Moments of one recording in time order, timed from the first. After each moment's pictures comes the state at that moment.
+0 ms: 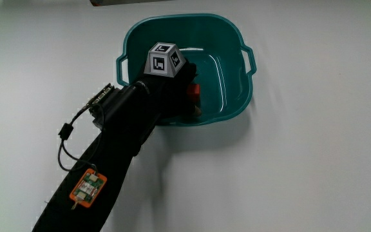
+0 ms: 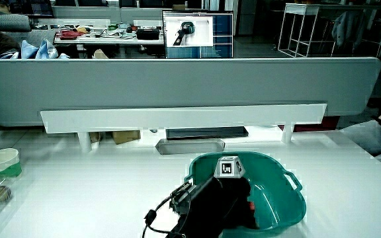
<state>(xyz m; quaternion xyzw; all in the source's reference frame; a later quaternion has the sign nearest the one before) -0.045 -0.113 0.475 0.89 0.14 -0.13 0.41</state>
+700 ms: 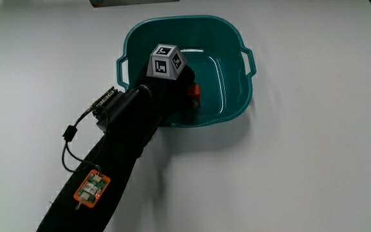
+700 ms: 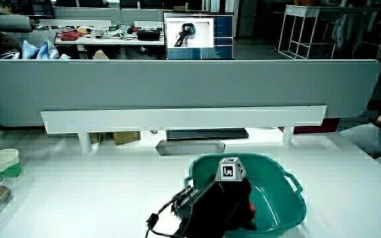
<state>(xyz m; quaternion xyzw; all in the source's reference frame) -0.043 -0.110 0.481 0.91 0.14 -0.13 0.37</state>
